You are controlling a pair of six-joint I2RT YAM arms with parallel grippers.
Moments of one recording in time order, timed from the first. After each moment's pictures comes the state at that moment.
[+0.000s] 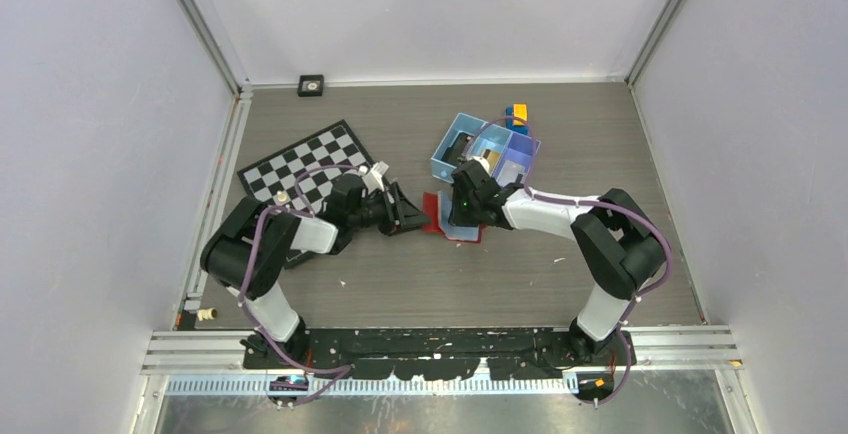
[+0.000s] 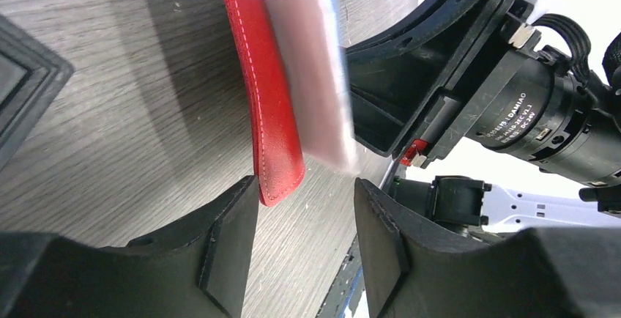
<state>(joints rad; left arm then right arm) -0.44 1.66 0.55 0.65 0.67 -0.92 0.69 1.71 0.95 -0.16 0.09 0.64</state>
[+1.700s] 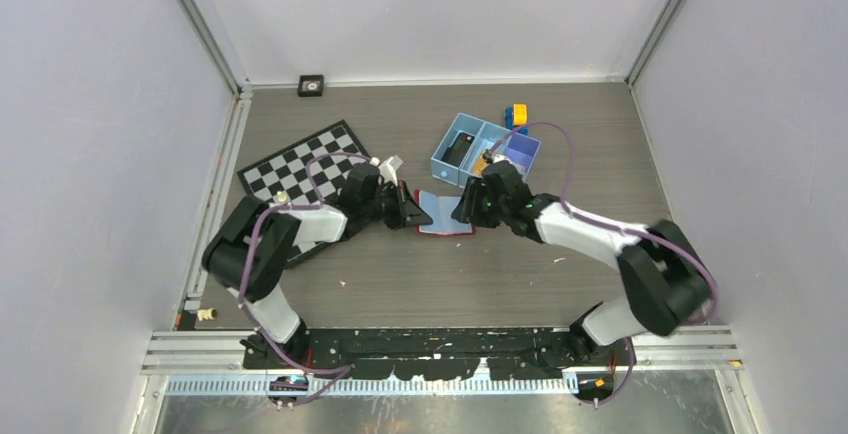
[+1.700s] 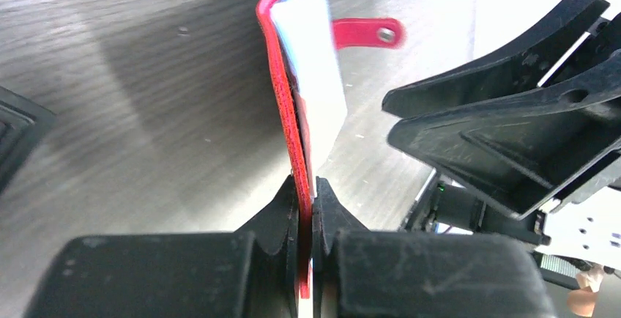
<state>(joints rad) -0.50 1.73 0.73 0.37 0.57 -0.79 0.61 1.53 0.81 -0.07 -0.07 0.71</state>
